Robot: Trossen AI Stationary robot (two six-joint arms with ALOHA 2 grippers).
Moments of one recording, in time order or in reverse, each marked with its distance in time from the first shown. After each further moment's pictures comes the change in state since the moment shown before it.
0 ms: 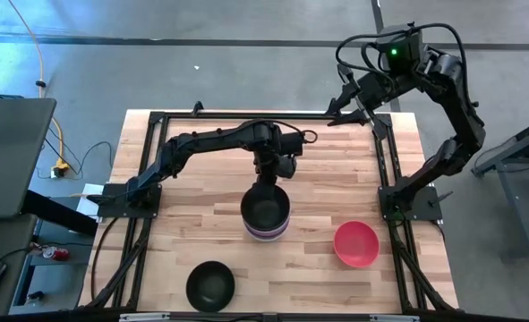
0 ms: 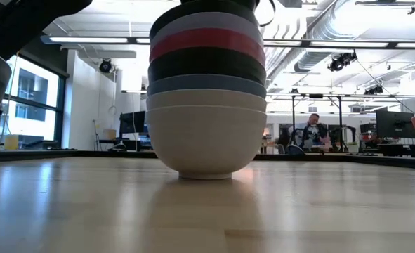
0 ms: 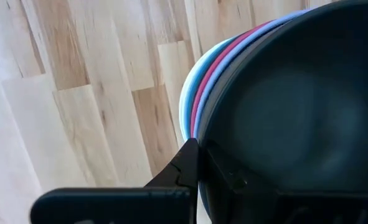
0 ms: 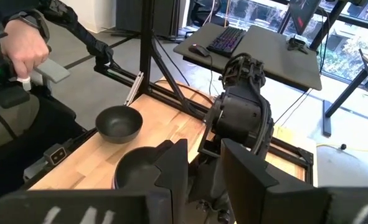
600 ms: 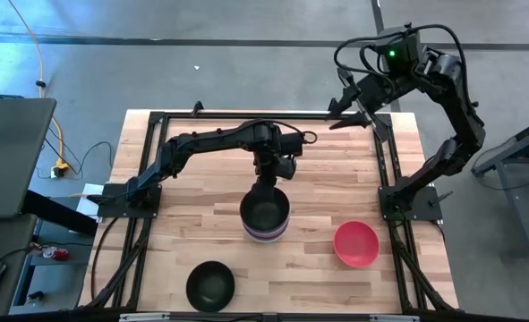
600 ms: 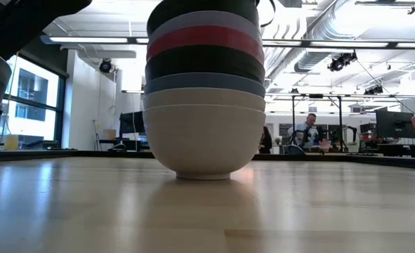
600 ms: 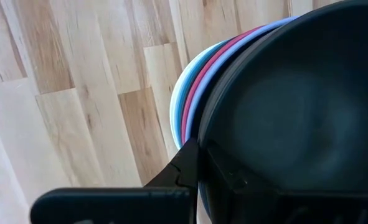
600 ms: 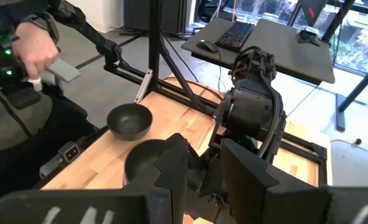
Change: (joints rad) left arm -0.003 0.000 0.000 -0.003 0.049 0.000; right arm 0.000 0.000 0.000 -0.045 -0.021 0.000
